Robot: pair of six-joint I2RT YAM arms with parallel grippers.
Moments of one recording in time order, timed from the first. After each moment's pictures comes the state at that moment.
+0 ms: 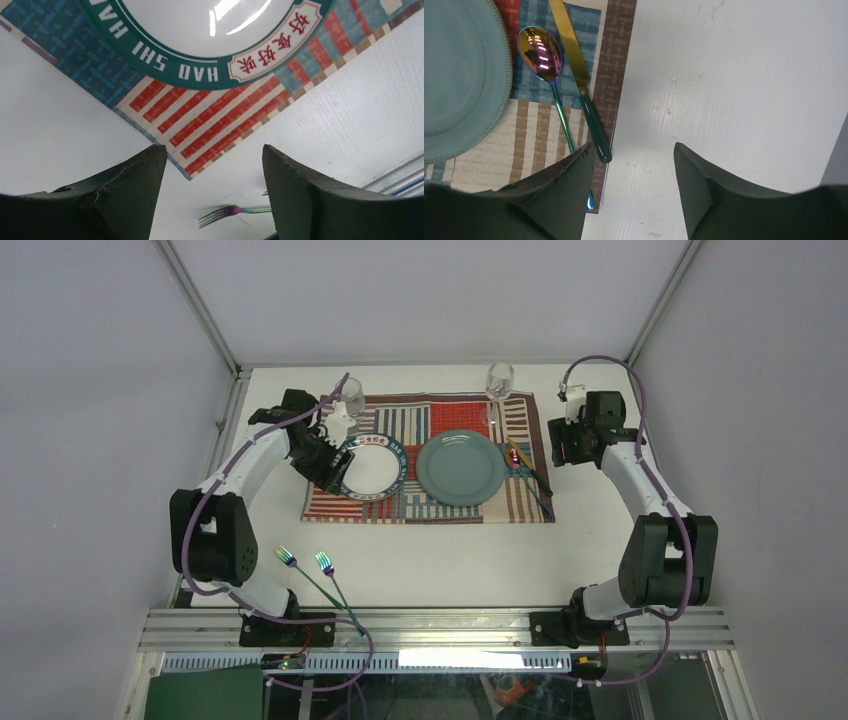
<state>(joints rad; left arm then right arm) -0.14 1.56 1.23 -0.93 0.26 0.50 0.00 1.44 1.07 -0.52 -0.08 -0.22</state>
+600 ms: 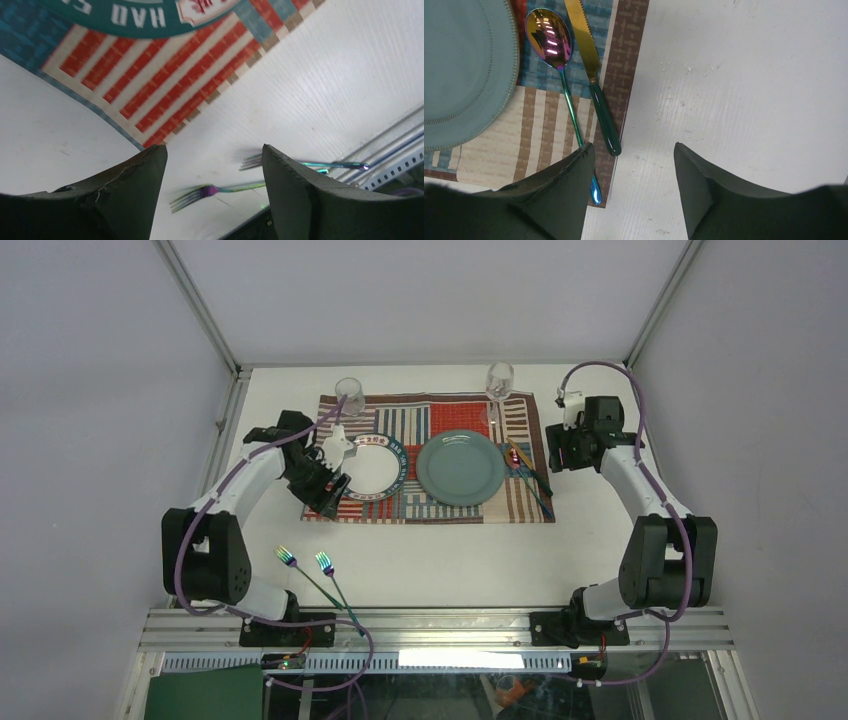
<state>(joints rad) -0.14 1.52 1.11 -0.96 0.31 0.54 -0.01 1.44 1.03 -0.52 -0.11 -0.22</state>
